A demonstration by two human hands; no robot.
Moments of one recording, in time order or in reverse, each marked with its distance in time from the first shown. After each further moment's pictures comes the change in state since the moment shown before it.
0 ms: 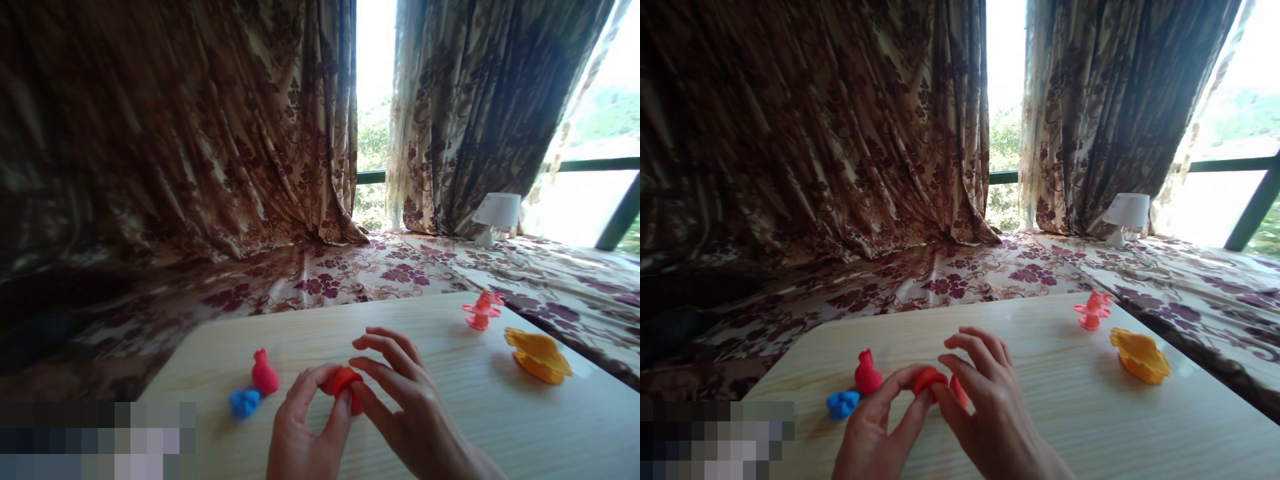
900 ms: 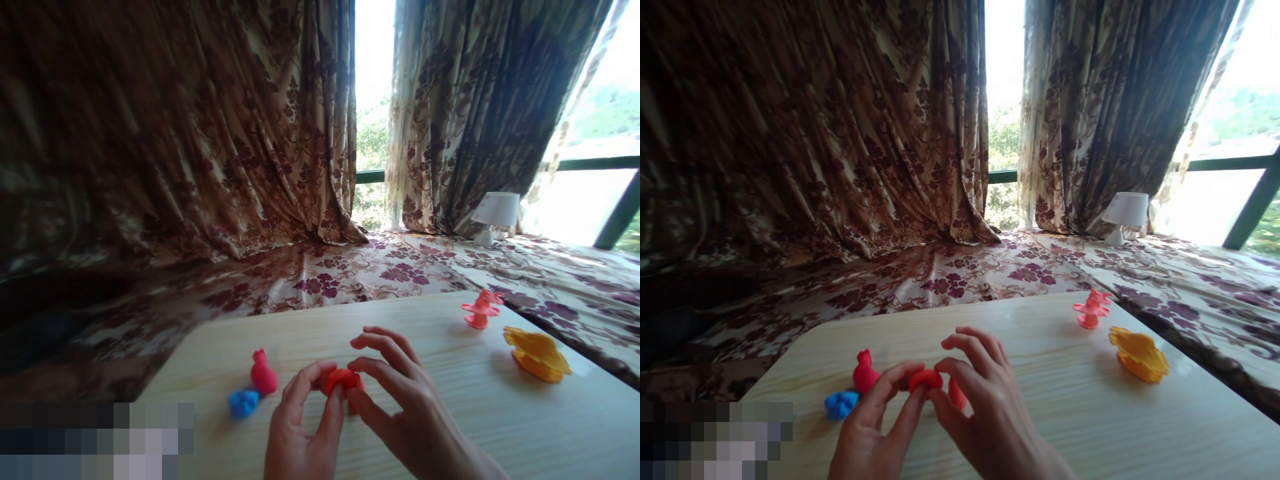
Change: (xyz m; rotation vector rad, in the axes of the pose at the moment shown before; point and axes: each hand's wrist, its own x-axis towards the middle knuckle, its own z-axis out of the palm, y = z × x) left_hand -0.007 -0.005 0.006 -0.003 0.166 -0.065; right_hand 0.004 -0.005 -0.002 0.007 0.003 0.031
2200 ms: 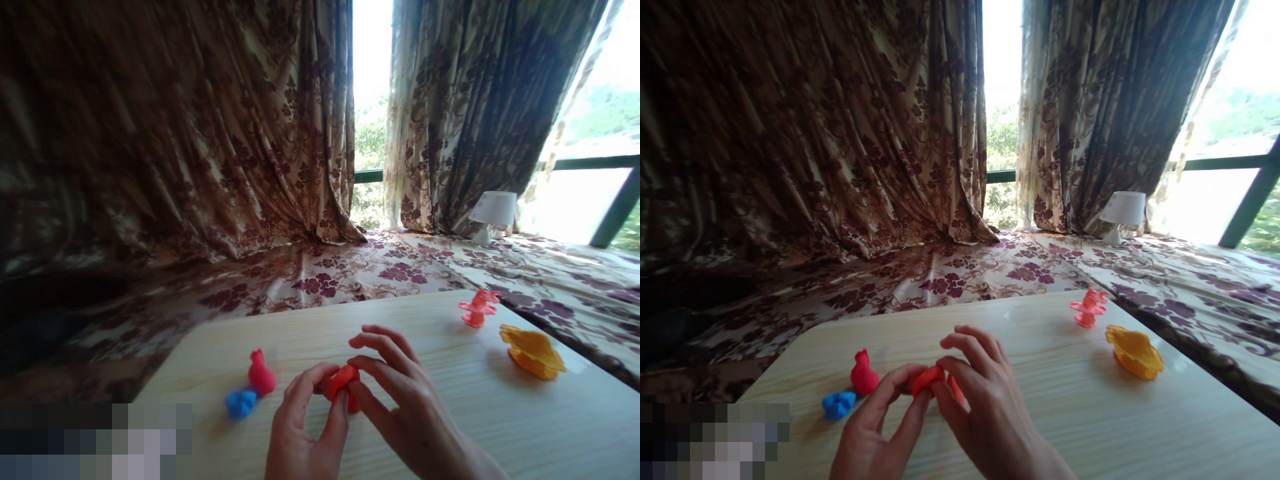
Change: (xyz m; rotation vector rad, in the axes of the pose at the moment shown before) left_hand -0.001 0.008 0.001 -0.028 -0.054 -0.009; right_hand 0.000 0.003 -0.001 -0.043 0.006 -0.024
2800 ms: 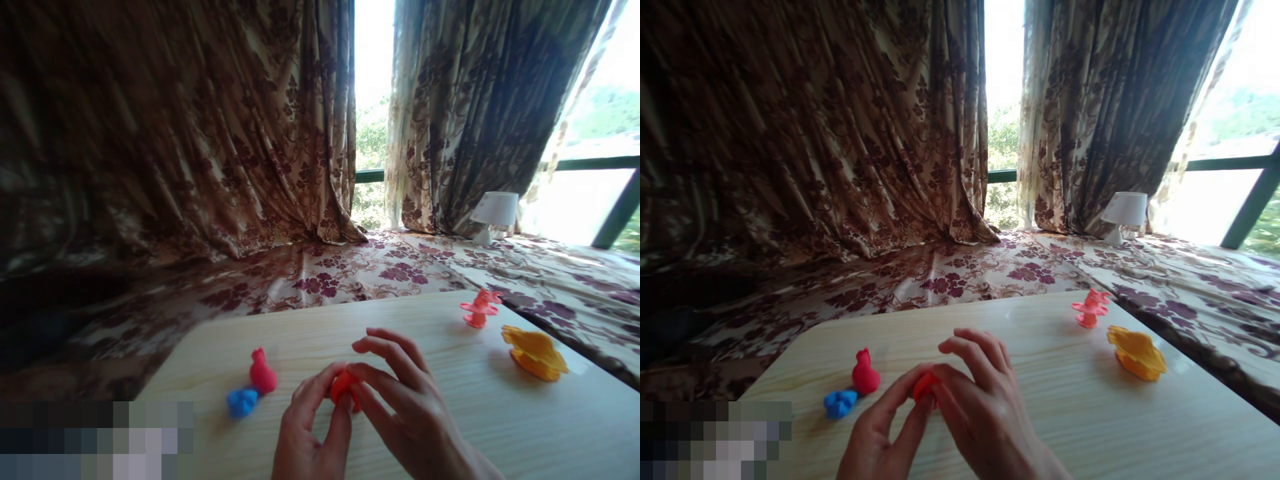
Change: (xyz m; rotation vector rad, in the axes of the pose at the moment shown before) left_hand 0.004 -0.004 -0.007 -0.029 -0.204 -0.034; right_hand -0.001 -0.002 -0.002 -0.052 0.039 -0.074
